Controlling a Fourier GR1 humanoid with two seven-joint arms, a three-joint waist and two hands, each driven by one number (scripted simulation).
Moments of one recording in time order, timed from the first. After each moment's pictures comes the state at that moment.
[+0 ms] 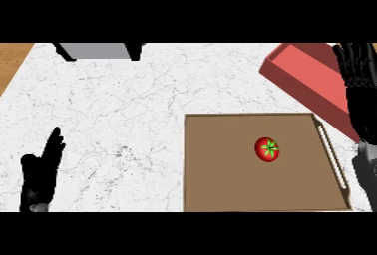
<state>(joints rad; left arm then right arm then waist) 0.06 0.40 -0.10 -1.36 0.17 0.34 0.03 -0.32 -0.43 0.00 -1.61 -0.17 -0.09 -0.19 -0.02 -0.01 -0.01</state>
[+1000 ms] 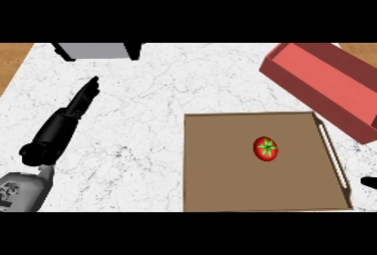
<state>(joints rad) -0.21 0.49 -0.21 -1.50 0.11 0.02 -0.12 0.15 -0.67 -0.21 -1.78 0.02 -0.02 -0.27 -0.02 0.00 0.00</state>
